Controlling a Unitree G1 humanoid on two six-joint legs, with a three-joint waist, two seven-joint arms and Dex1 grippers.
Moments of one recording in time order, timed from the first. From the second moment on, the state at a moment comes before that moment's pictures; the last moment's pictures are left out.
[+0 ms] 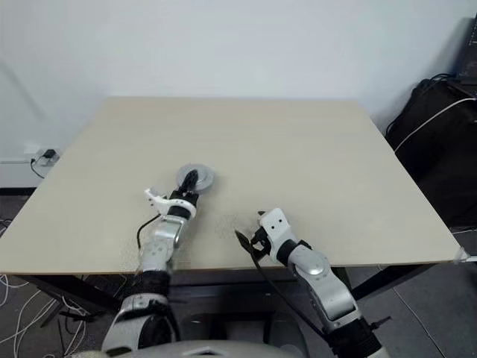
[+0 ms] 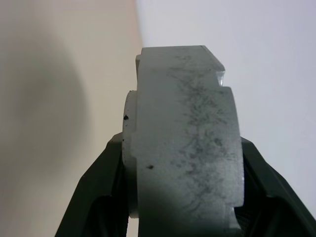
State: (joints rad) left arm -0.42 -0.12 0.33 0.52 -1.18 0.23 -0.15; right arm 0.01 -0.32 0.34 -0.16 0.18 0.26 0.39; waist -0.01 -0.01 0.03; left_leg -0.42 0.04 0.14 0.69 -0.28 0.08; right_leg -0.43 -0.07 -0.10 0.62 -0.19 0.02
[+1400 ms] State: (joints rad) left arm 0.20 0.09 0.00 -0.09 -0.40 0.41 0.00; right arm 0.05 -0.17 0.21 -0.08 0.13 0.36 0.35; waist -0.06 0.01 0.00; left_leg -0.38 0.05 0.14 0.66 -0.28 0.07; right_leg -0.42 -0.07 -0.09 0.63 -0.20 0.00
